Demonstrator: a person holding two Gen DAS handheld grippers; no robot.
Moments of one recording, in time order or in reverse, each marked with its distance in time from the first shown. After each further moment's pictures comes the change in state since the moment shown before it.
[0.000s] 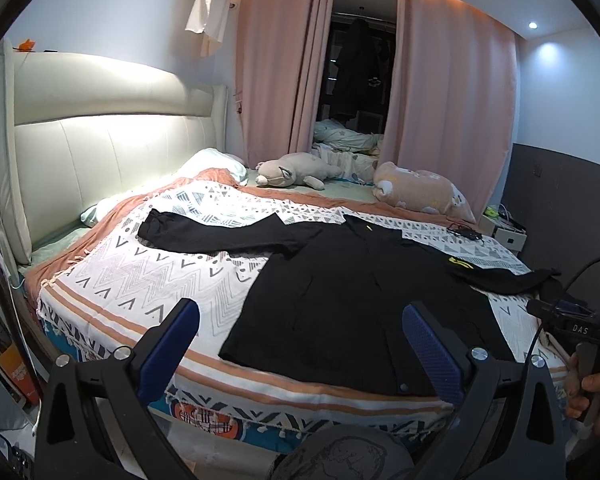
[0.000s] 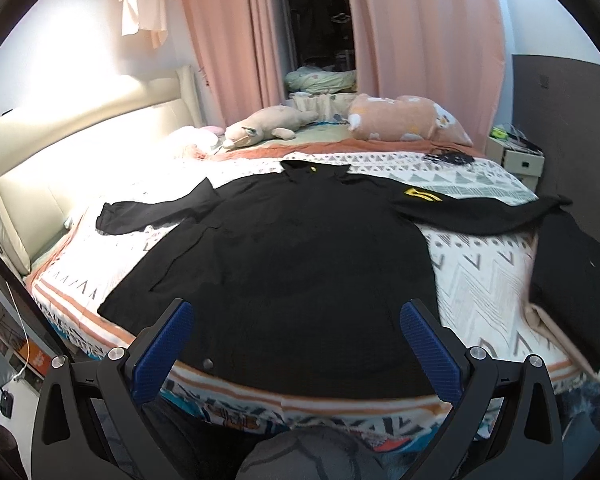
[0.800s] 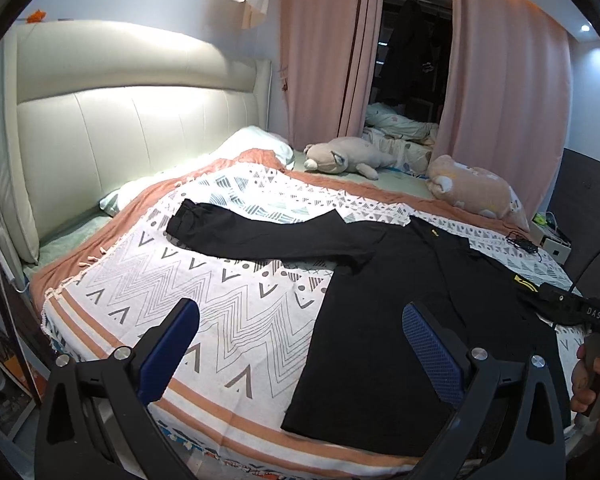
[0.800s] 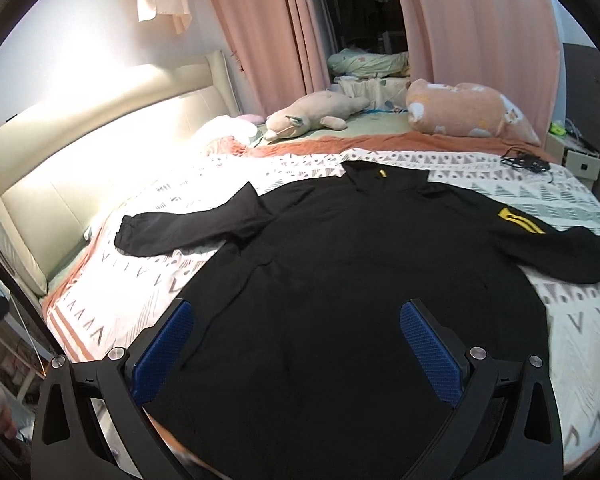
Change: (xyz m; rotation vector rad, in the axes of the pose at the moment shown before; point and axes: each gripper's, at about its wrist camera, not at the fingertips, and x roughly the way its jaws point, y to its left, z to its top) left arm 0.133 0.084 0.046 -0.072 0.093 0.129; right arm 0.170 0.027 0.095 0.005 0.061 0.146
